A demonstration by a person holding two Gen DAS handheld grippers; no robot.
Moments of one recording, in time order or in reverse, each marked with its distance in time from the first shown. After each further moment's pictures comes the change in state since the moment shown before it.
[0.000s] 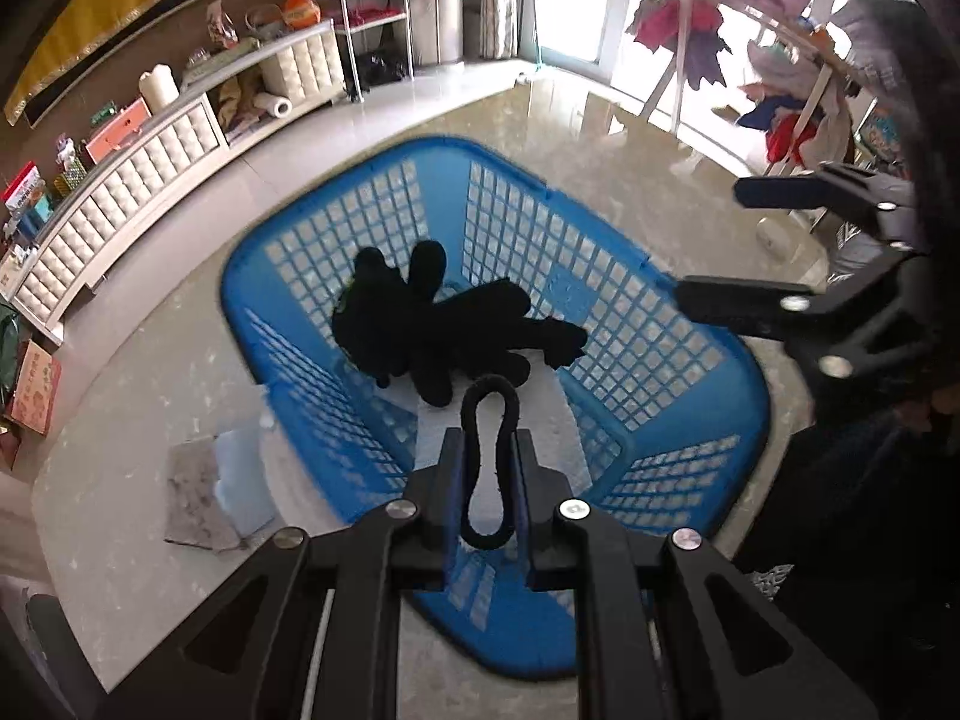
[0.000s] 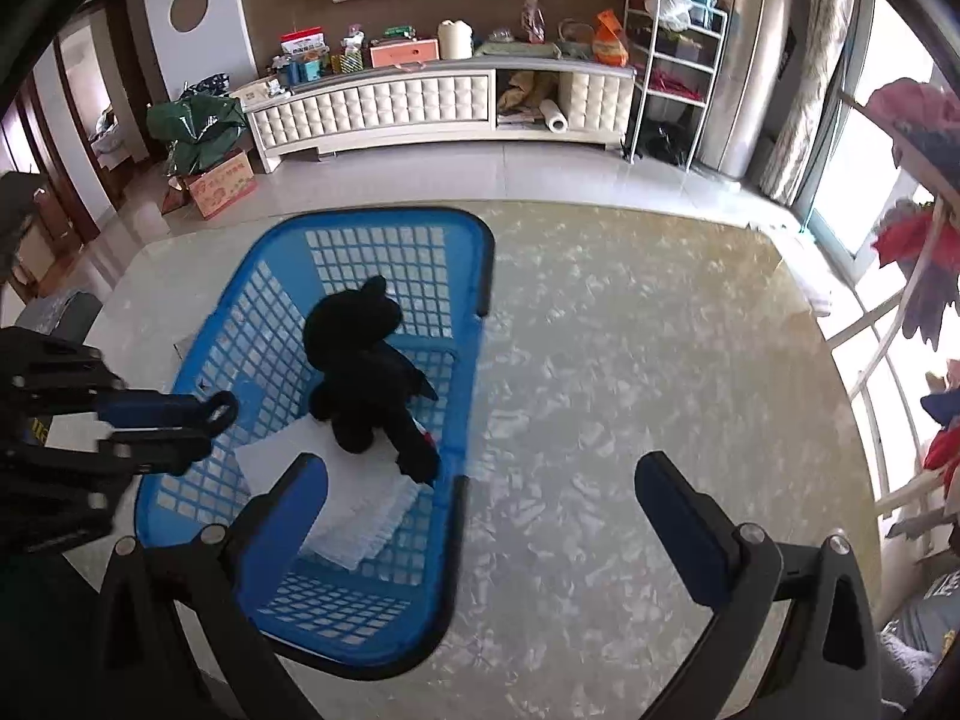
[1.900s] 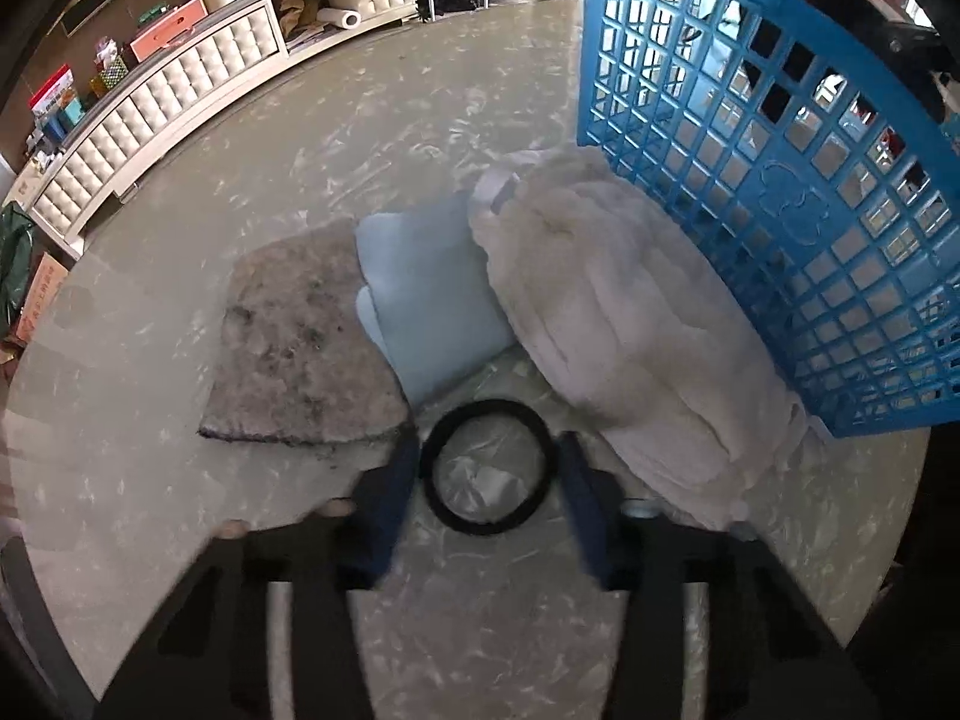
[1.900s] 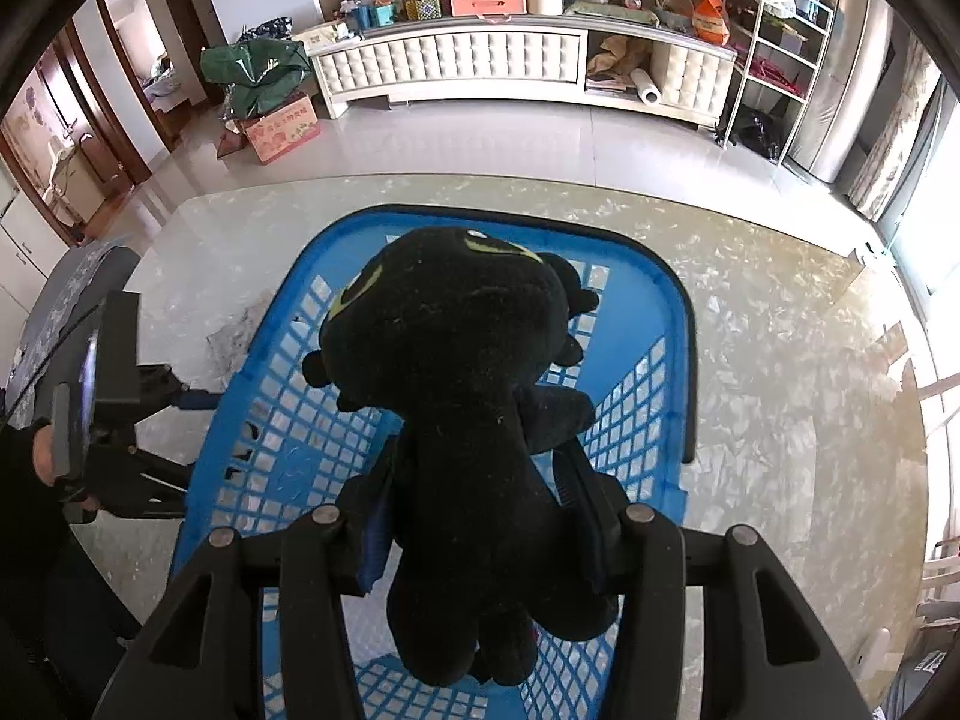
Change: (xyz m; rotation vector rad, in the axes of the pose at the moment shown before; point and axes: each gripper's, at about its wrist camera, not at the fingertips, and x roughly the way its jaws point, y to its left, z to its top) left arm 0.094 0.149 -0.093 -0.089 0.128 0.065; right arm 0.113 0.095 0.063 -0.115 0.109 0.140
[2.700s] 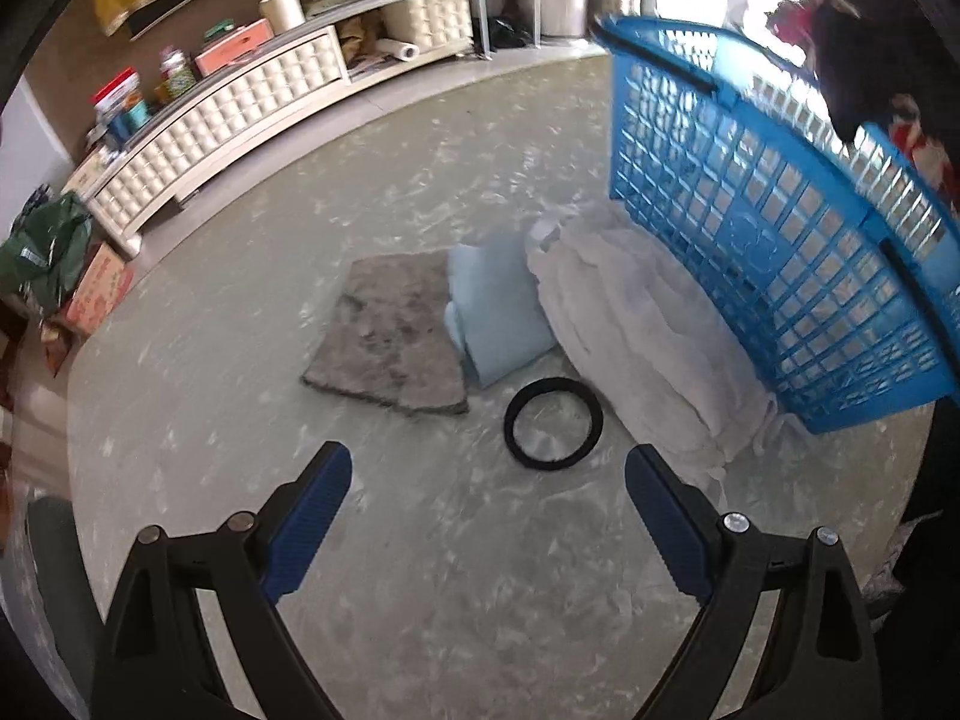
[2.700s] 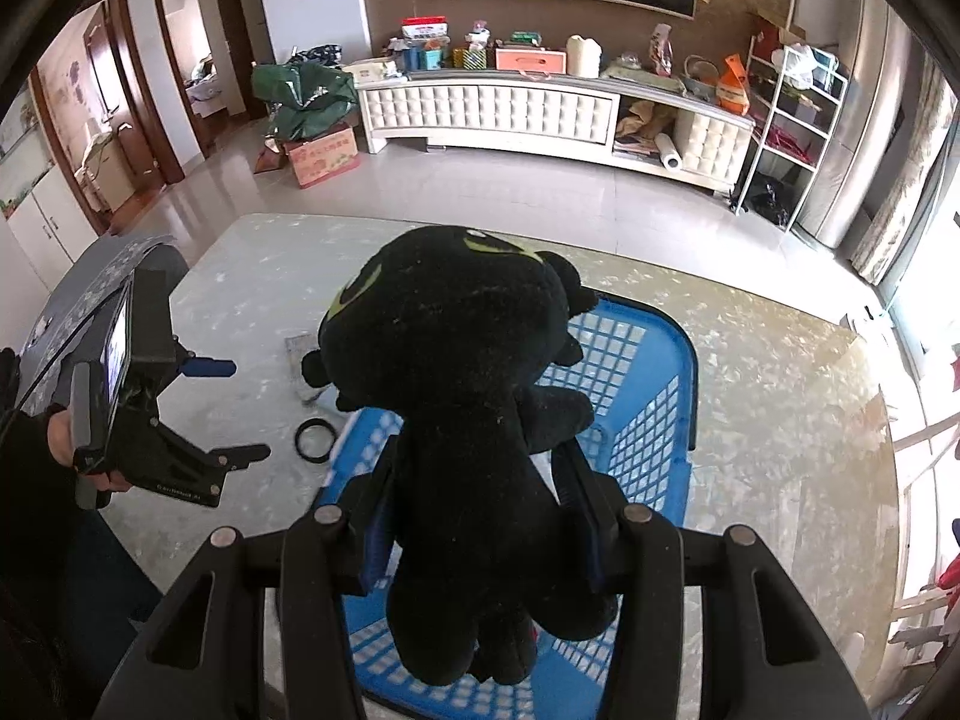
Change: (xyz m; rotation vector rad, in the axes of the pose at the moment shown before) left arm -0.059 -0.008 -0.023 -0.081 -0.093 0.115; right arm -0.029 0.018 0.000 -0.092 -0.123 0.002
